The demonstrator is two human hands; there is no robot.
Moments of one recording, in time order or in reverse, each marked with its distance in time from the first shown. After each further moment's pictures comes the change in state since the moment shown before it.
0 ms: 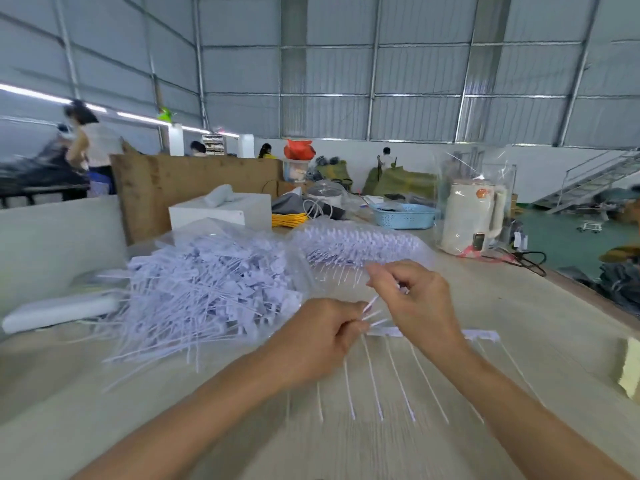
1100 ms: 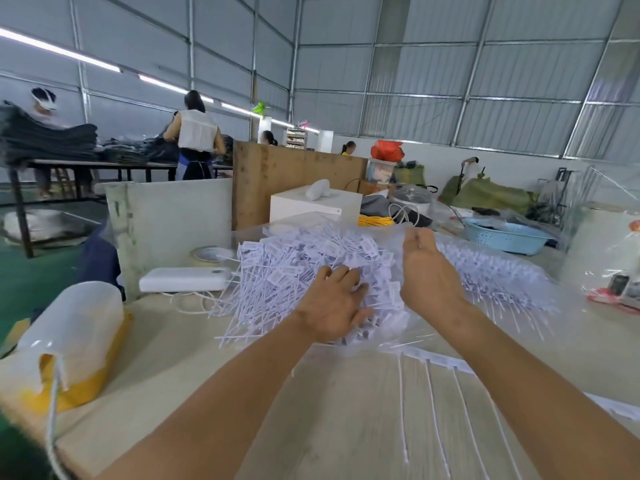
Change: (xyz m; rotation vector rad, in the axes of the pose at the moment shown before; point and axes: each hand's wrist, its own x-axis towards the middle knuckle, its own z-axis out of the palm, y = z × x) left_hand -0.008 -0.197 -0.048 0.979 -0.119 -0.148; right_hand 0.070 -0.031 0.153 -0.864 -0.406 -0.101
